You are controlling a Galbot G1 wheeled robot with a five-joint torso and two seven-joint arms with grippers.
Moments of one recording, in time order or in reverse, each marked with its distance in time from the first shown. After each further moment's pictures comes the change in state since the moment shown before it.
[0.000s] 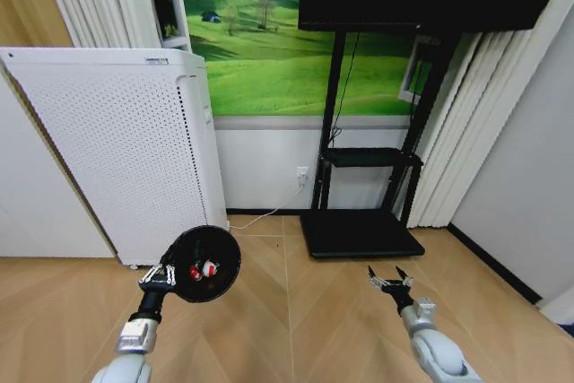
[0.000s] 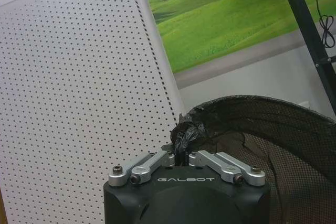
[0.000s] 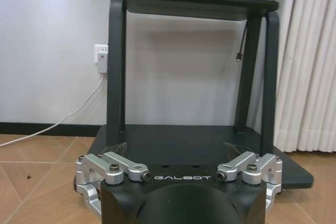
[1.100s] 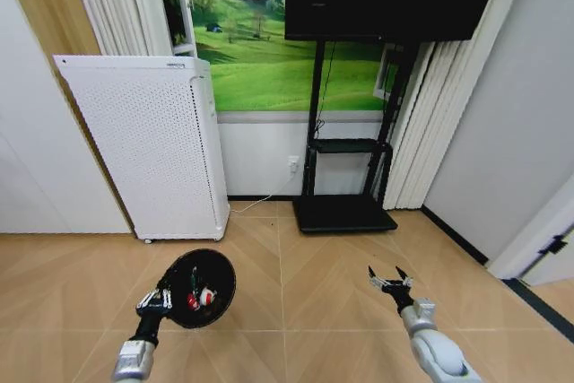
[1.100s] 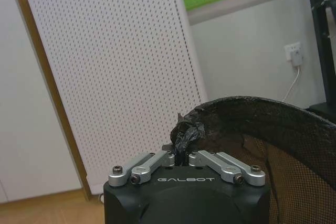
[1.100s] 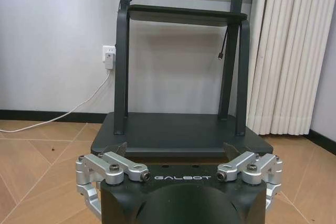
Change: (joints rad) left arm 0.084 -0.008 -0.003 0.131 -0.059 0.056 -0.042; right arm 0.000 0.000 0.000 0.000 0.000 0.000 0.000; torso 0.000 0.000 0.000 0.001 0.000
